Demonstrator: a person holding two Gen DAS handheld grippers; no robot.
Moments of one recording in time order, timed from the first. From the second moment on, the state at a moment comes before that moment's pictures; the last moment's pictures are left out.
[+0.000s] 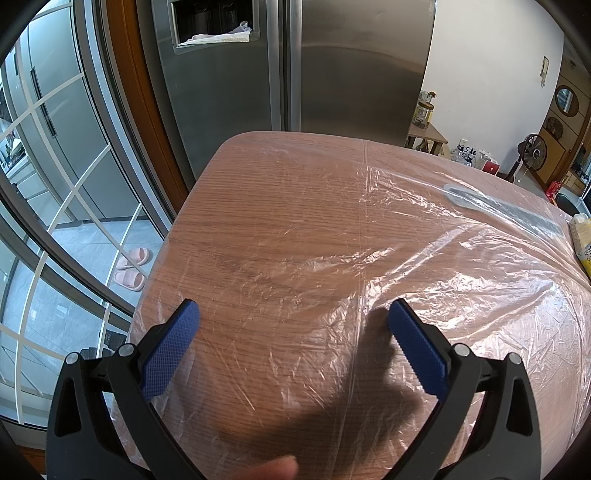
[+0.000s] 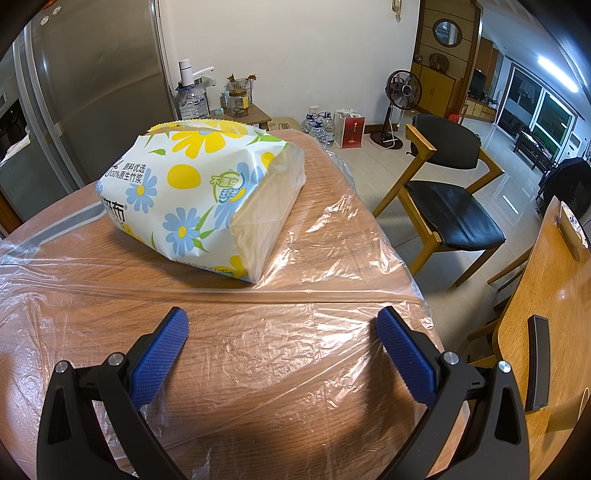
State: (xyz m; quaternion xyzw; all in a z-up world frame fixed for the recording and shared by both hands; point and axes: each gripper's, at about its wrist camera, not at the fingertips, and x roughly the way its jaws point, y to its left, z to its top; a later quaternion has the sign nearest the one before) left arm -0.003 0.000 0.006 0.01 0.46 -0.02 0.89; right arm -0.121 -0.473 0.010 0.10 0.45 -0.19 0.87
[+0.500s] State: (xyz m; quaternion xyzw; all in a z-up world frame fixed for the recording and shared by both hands) left arm 0.000 0.001 0.006 0.01 0.46 -0.02 0.89; right arm -0.121 -0.473 0.010 0.10 0.45 -0.19 0.87
